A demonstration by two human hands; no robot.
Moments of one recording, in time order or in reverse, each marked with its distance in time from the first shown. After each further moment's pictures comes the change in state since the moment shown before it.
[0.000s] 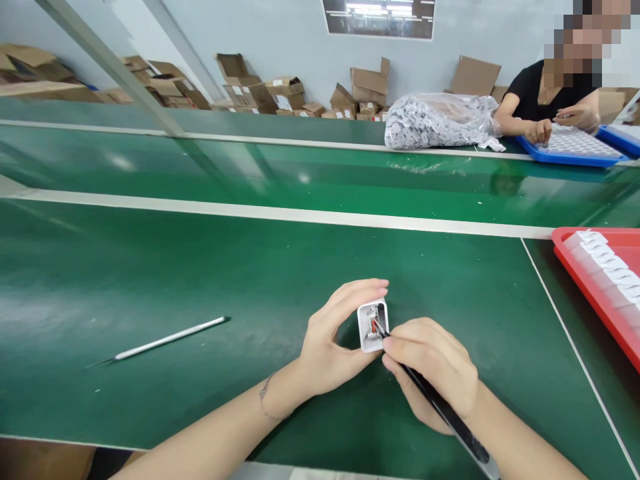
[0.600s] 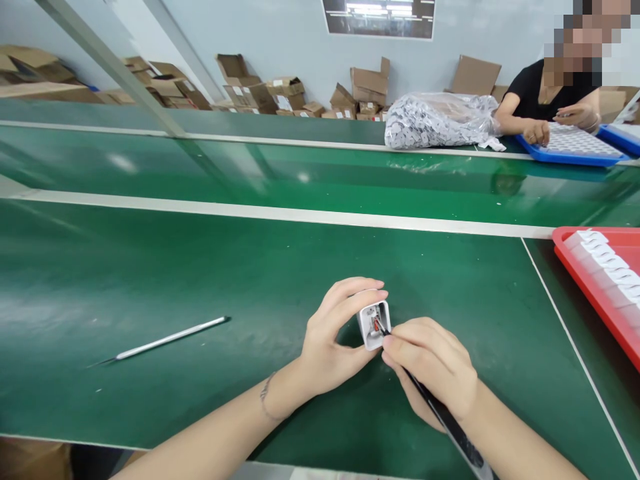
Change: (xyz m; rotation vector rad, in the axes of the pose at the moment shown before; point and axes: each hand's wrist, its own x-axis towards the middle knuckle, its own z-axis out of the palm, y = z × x) left_hand 0.001 0.002 -0.001 0.132 0.015 0.026; right_hand 0.003 -0.001 0.001 -0.126 0.007 -0.022
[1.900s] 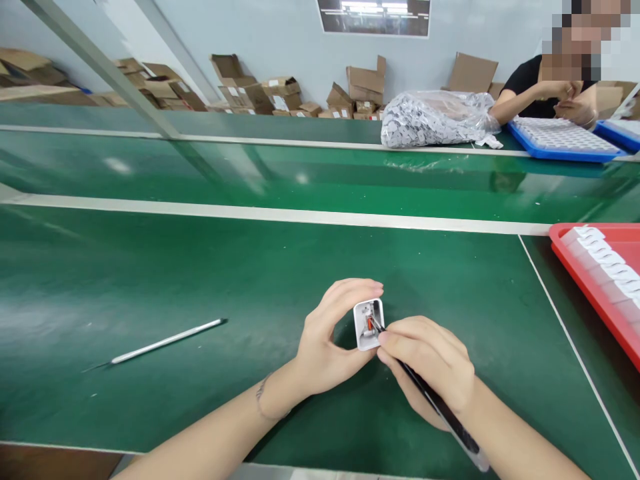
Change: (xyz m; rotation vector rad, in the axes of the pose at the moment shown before) left_hand 0.001 -0.001 0.000 -0.075 -0.025 -0.028; right_hand 0.000 0.000 0.000 0.014 0.017 0.038
